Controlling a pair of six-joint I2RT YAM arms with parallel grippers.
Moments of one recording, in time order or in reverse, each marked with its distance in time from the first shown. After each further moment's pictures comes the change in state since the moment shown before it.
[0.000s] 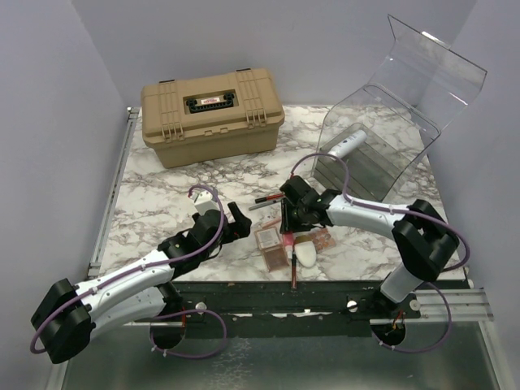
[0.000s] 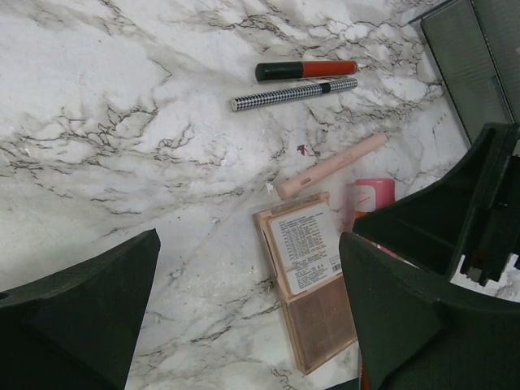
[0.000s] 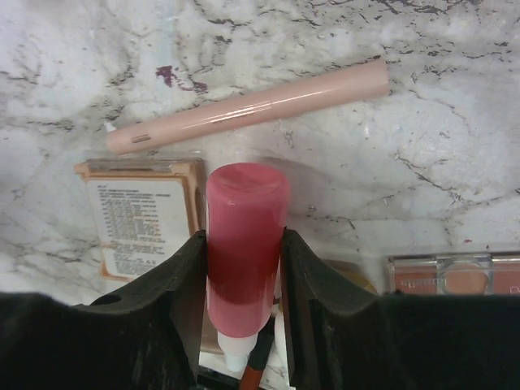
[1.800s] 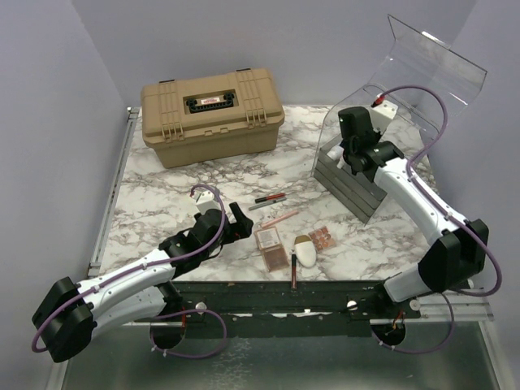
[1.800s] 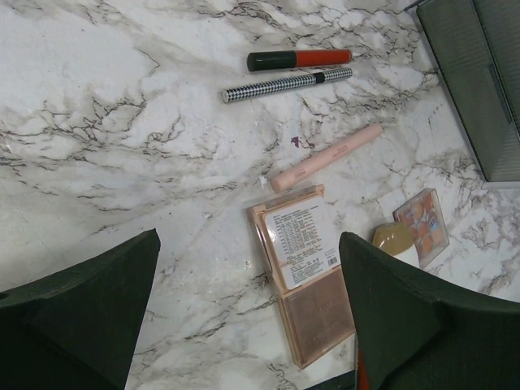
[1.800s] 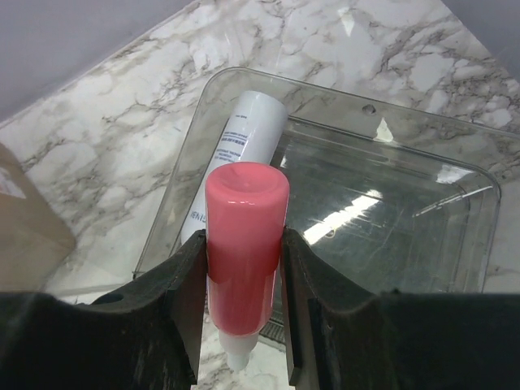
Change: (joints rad) left arm 0.006 0.016 0.000 0.013 0.040 0.005; right arm -0.394 -0.184 0.385 -0.102 0.697 -0.031
